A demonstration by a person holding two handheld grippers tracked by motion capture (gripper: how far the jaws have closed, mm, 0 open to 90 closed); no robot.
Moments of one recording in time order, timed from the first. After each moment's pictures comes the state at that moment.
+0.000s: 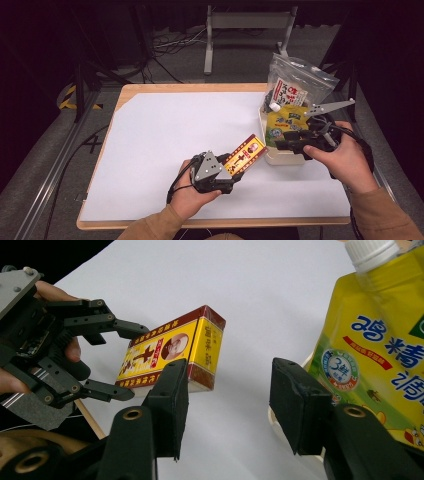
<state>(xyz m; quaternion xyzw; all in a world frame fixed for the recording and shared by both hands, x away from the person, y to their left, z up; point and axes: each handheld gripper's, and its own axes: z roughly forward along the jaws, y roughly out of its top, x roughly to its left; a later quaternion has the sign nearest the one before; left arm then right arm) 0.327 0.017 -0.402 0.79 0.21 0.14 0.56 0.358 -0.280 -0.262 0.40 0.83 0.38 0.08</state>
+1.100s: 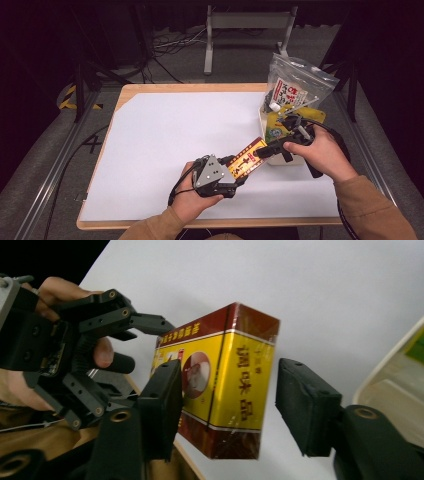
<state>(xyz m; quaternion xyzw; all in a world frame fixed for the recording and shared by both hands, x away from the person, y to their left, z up) 0.318 0.012 -0.400 0.79 0.17 0.15 0.57 0.389 -0.248 -0.290 0.43 0.83 0.34 -0.08</state>
